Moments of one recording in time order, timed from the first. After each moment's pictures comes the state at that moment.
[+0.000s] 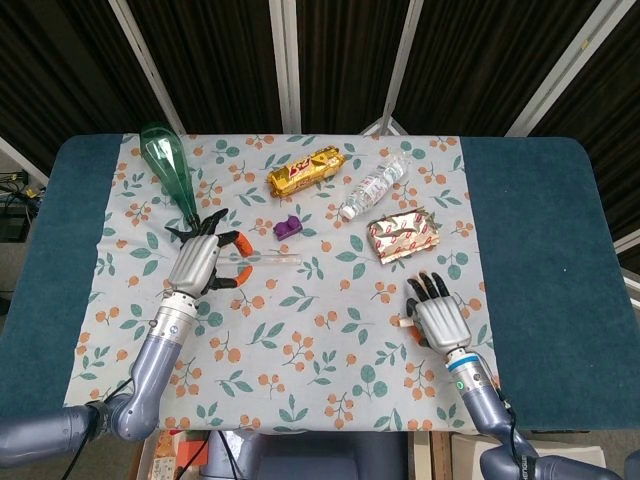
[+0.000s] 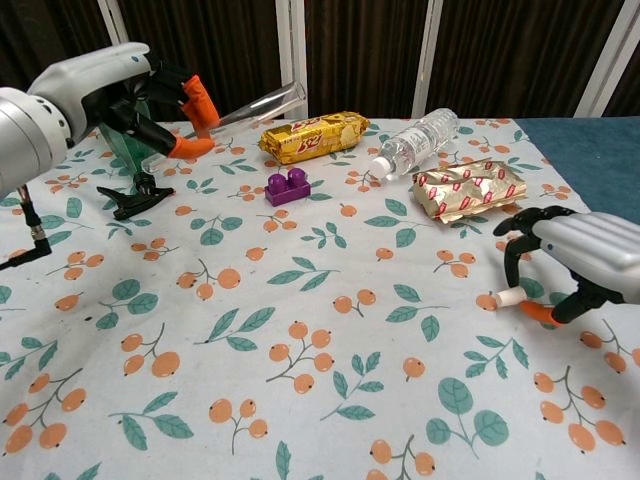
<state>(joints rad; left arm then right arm) -0.68 -1.57 -0.32 -1.68 1.02 1.15 0.16 0.45 -1.60 0.10 -1.40 -1.30 1.12 -0.39</state>
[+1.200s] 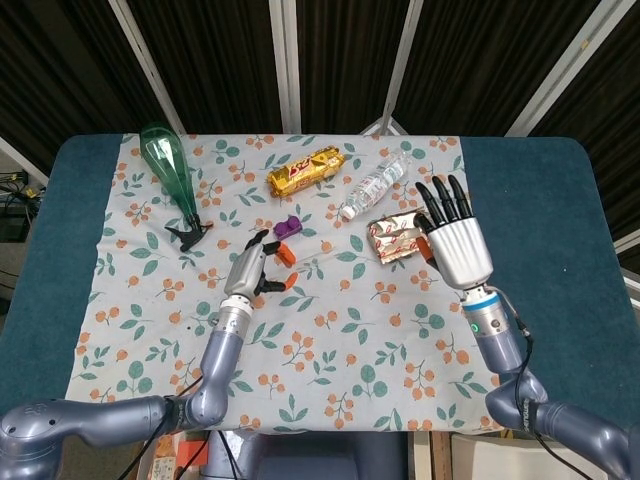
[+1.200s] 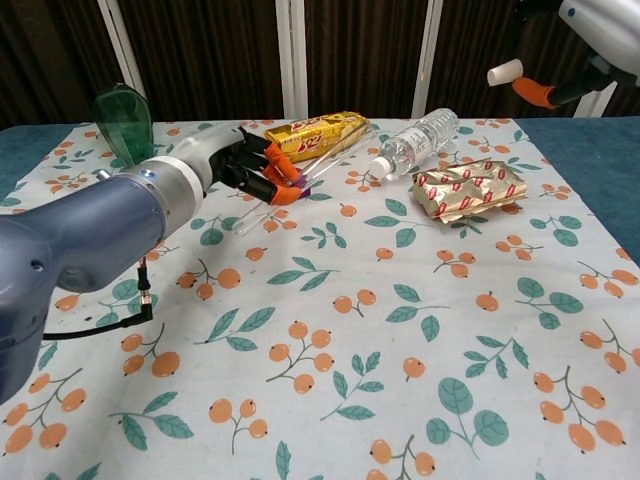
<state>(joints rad) -0.84 -1.90 -0.48 -1.46 0.67 1.11 0.24 0.63 -1.56 0.28 -1.19 -1.56 1.38 -0.29</state>
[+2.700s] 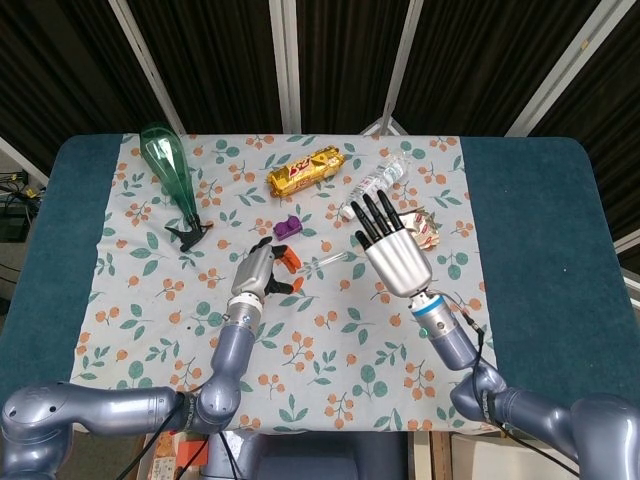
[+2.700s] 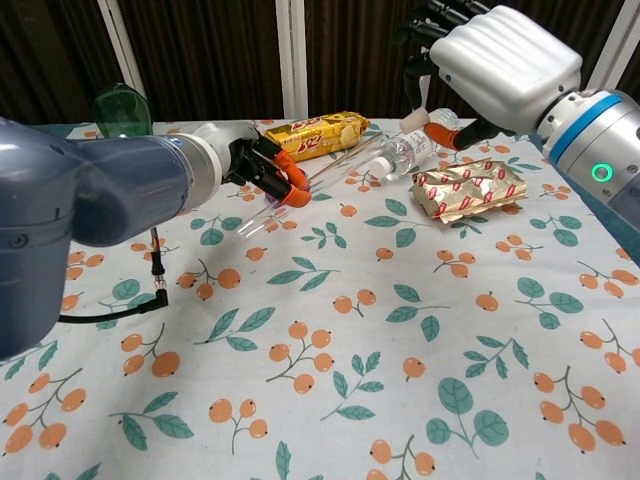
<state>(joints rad) -0.95 -1.86 -0.56 -1.59 0.35 1.21 0.48 0.75 -1.71 0.22 -1.09 -1.60 1.33 -0.43</state>
